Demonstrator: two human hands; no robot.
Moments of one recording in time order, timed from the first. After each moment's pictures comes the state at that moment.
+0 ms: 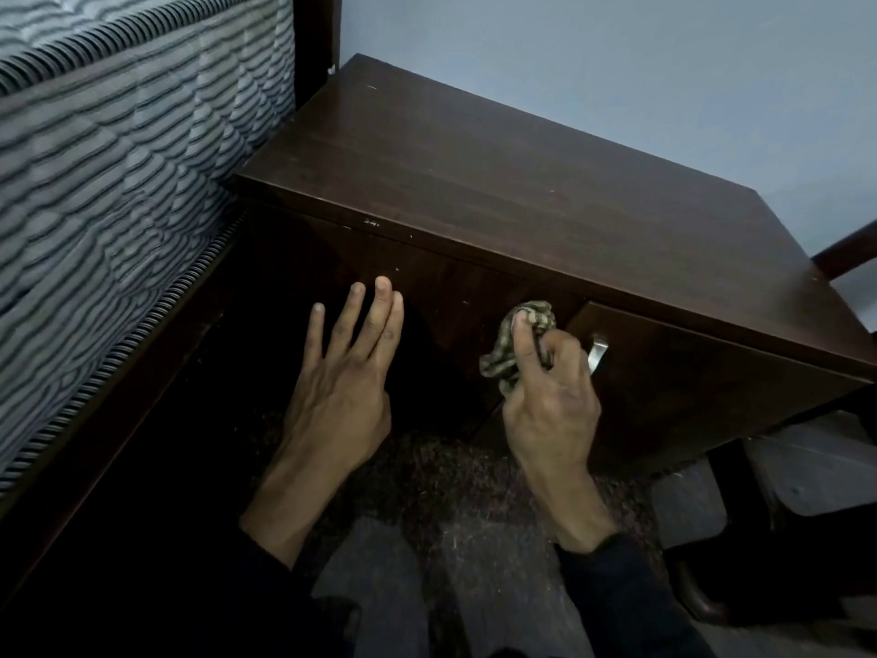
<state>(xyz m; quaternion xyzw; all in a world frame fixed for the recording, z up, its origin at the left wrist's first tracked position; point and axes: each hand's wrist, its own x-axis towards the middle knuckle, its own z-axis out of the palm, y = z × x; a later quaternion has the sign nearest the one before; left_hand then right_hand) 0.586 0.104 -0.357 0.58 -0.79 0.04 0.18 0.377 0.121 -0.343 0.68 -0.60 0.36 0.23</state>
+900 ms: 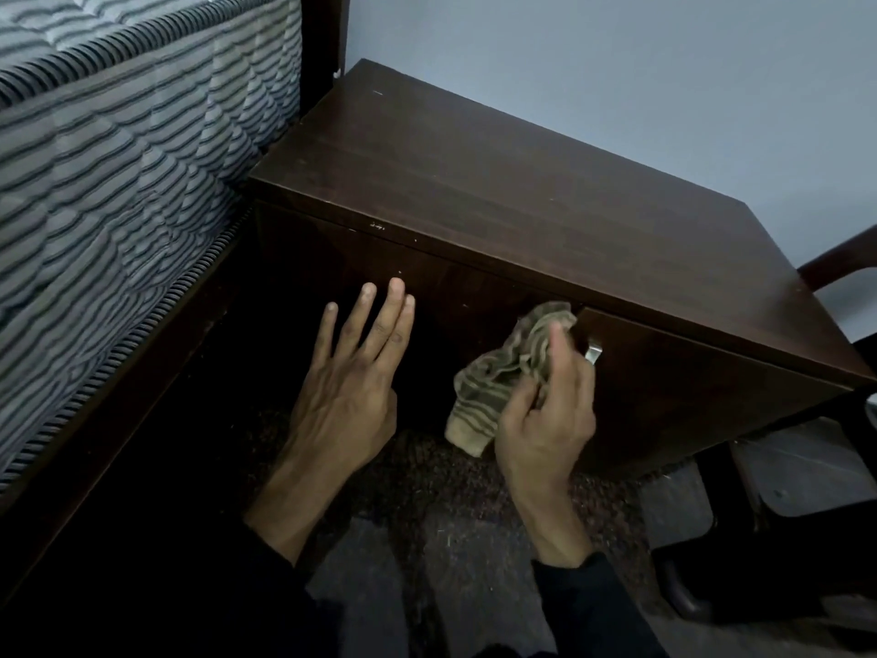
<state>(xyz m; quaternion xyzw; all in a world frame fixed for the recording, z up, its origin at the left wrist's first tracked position) 0.581 0.105 -0.355 0.56 -0.80 0.04 0.23 0.387 0.126 -0.354 0.61 -0.58 0.53 0.13</state>
